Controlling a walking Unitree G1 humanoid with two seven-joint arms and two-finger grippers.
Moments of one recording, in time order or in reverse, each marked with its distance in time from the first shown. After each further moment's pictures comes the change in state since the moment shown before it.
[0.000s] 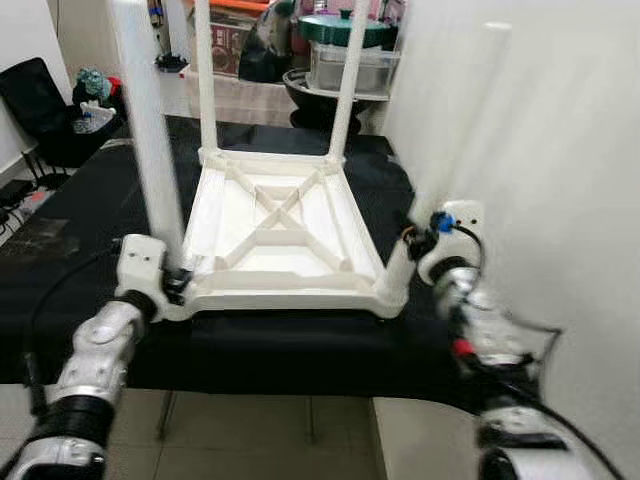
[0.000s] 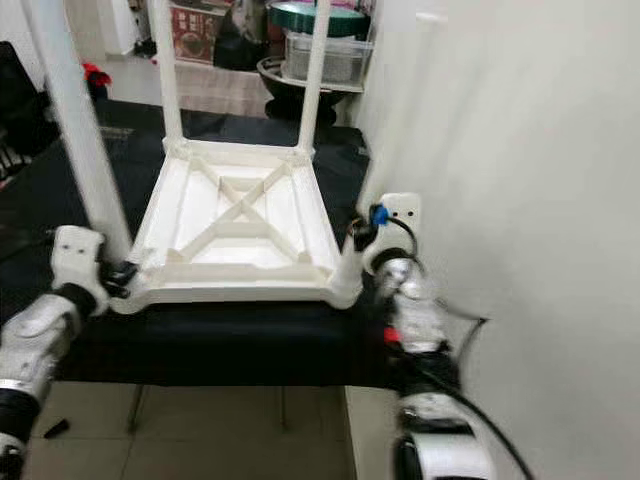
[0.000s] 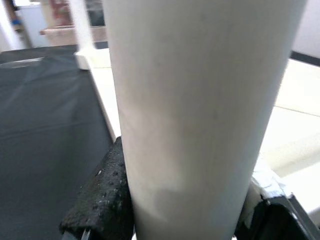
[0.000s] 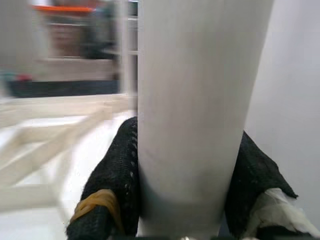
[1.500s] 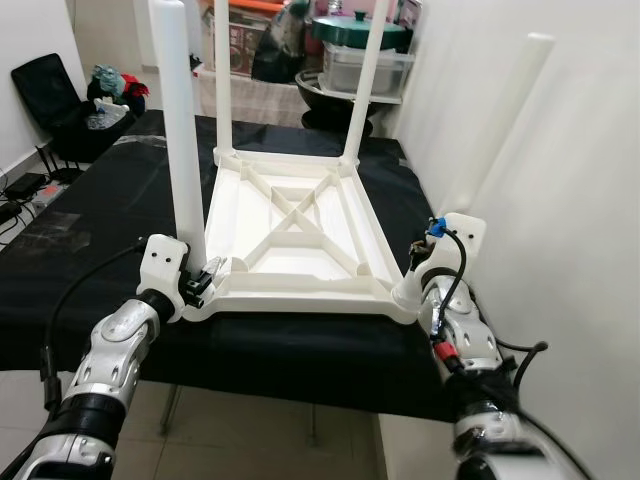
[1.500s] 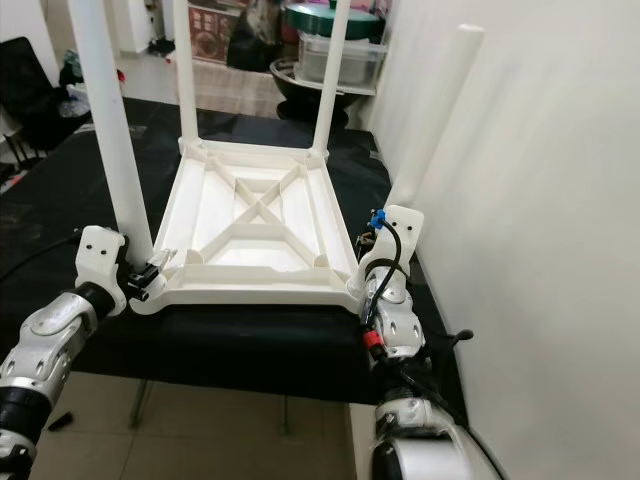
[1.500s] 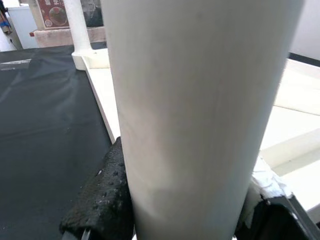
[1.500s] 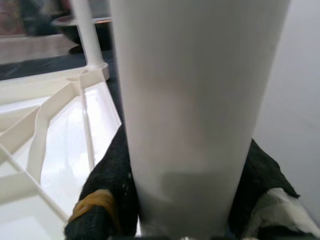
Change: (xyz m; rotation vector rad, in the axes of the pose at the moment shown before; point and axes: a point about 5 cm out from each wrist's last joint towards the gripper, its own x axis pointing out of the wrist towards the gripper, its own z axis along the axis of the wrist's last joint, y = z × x) left arm -0.001 0.000 0.001 0.013 -0.004 -0.016; right arm -0.027 0.008 -0.024 0.077 0.118 -0.182
